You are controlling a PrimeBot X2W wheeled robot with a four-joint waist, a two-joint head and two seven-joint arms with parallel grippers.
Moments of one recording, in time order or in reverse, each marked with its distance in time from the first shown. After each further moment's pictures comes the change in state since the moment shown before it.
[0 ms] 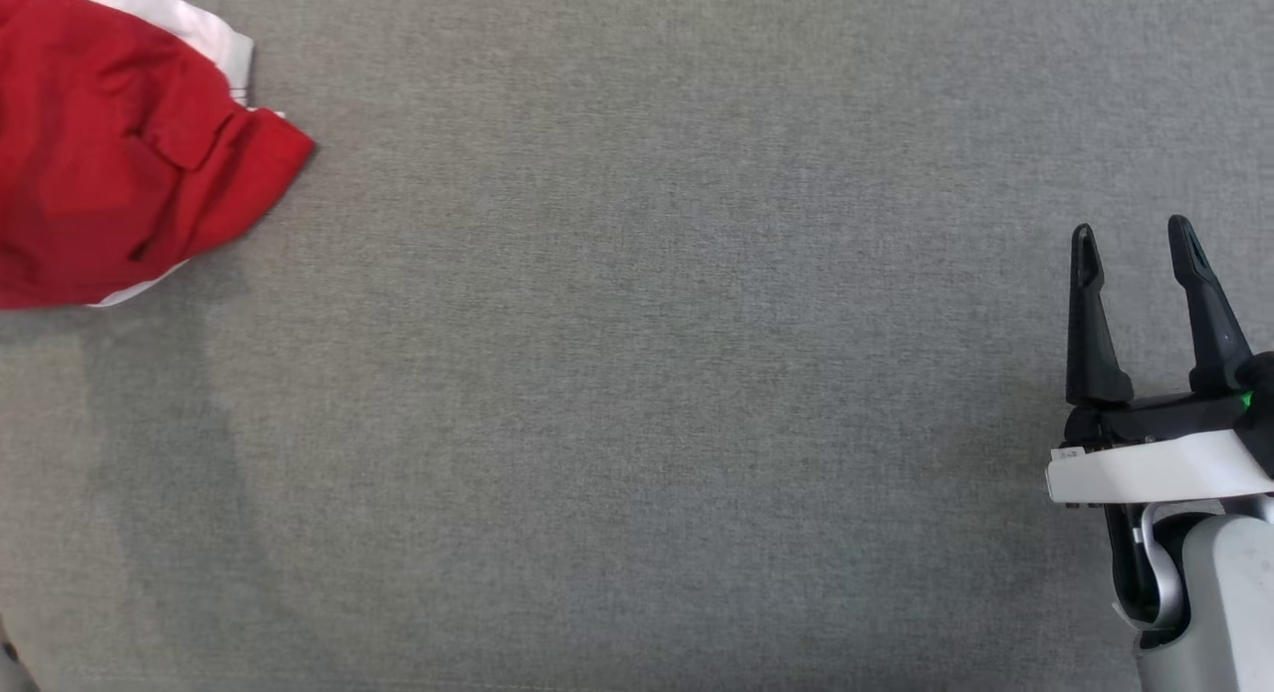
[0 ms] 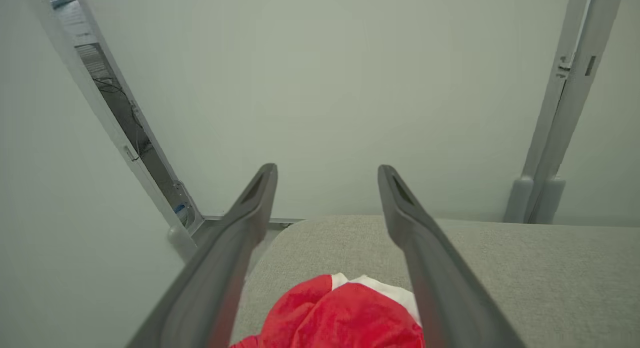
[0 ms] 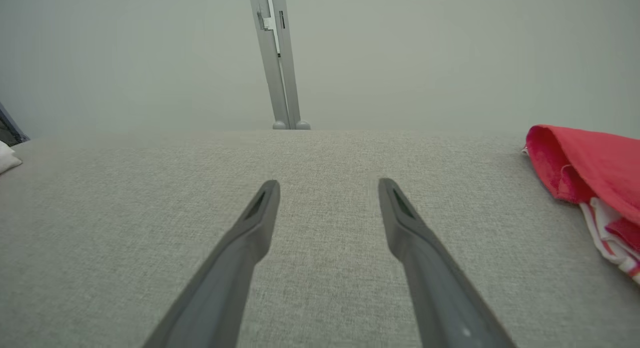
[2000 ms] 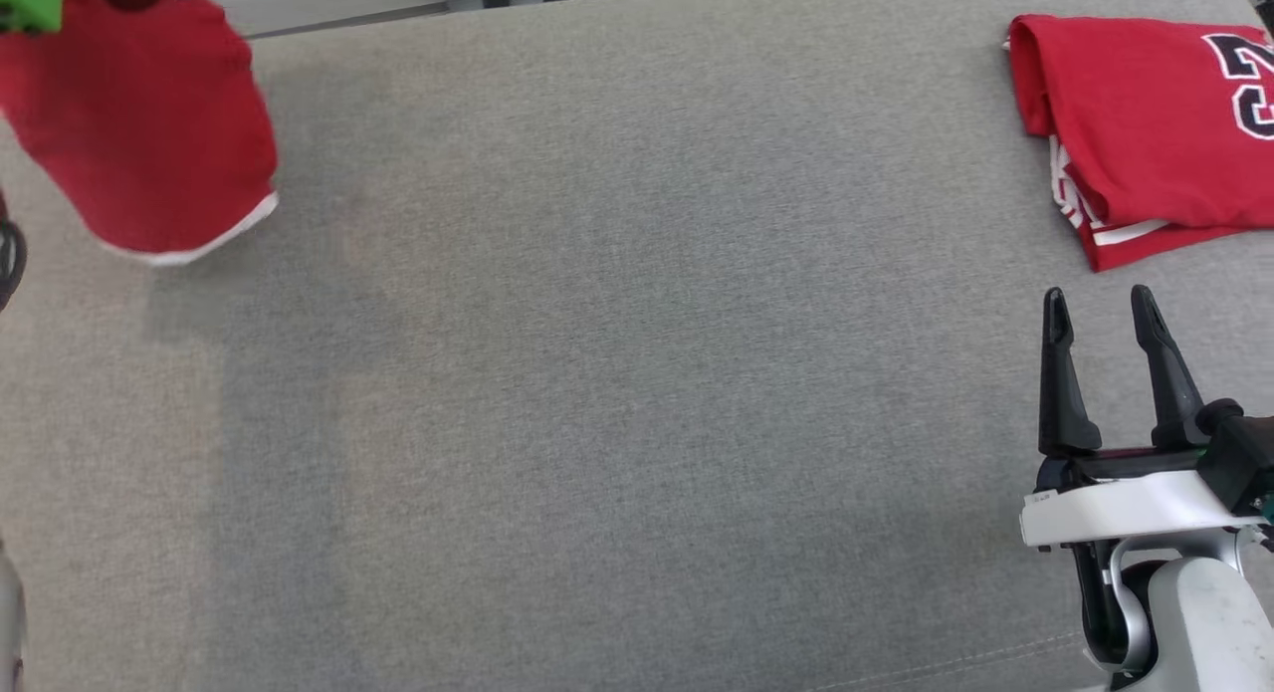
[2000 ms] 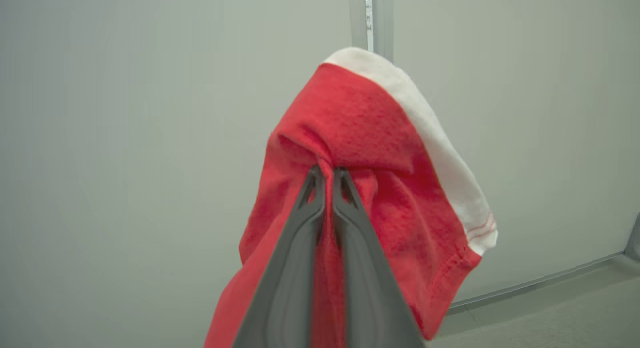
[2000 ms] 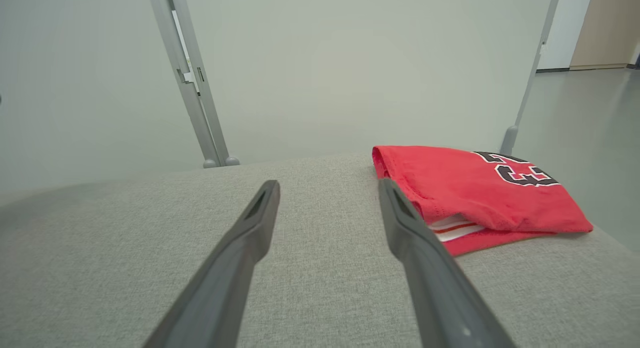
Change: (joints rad) left arm -0.242 0.024 -0.296 0.076 -0.148 -0.006 0.055; right arm 0.046 0.047 0.000 0.091 0.028 0.000 -0.025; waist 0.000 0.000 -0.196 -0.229
